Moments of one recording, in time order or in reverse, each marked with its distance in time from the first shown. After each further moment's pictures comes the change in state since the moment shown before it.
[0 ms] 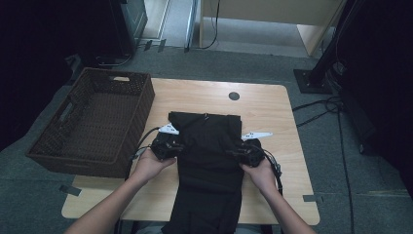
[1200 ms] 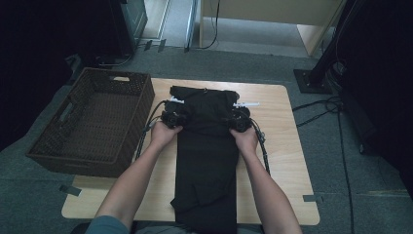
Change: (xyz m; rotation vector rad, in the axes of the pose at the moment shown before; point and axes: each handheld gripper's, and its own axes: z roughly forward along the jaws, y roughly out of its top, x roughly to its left) left arm 0.088 0.075 0.041 -0.090 0.213 -0.153; right arm -0.058 0.091 0.069 -0.100 -0.160 0.116
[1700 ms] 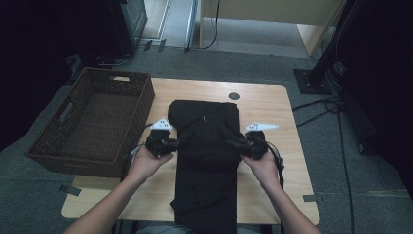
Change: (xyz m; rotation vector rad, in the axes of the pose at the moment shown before) left arm -0.069 -0.076 -0.094 0.011 -0.201 0.140; right arm 0.048 -0.061 -0.110 0.010 0.188 -0.130
